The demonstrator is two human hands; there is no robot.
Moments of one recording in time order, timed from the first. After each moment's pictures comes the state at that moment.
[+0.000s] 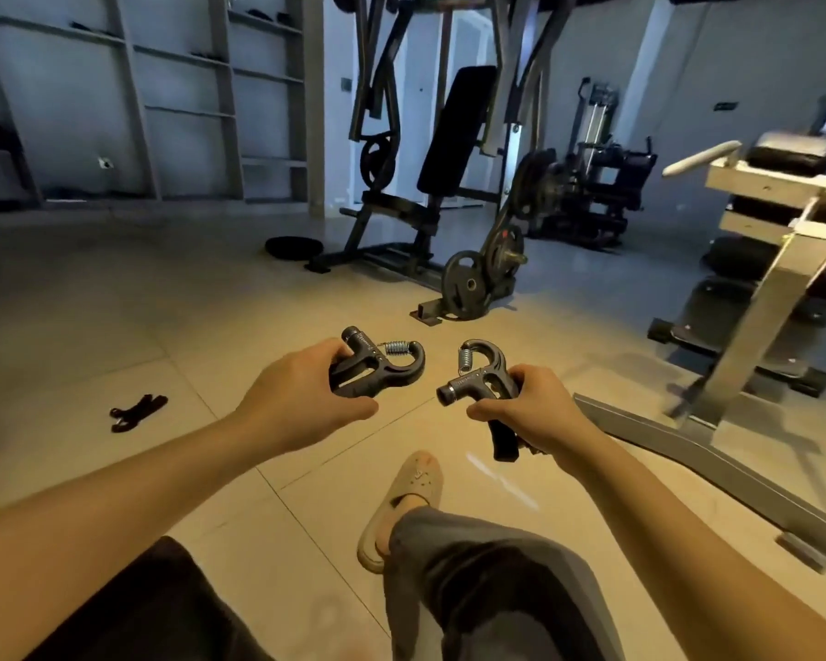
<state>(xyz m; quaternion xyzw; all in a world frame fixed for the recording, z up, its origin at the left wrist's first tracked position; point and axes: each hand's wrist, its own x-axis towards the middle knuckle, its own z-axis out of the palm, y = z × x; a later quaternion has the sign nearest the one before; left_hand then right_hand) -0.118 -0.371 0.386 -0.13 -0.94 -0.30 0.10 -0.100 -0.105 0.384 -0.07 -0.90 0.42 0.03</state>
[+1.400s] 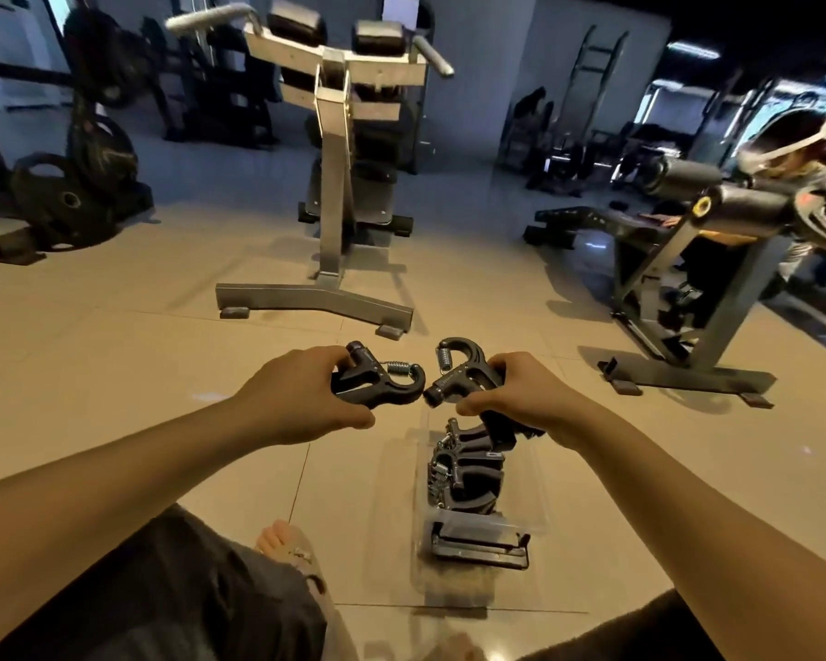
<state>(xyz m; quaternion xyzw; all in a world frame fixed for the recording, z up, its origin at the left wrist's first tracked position) 0.176 0.006 0.344 -0.50 -0.83 -0.22 -0.11 0.374 0.198 0.349 -0.37 -0.83 0.41 0.09</state>
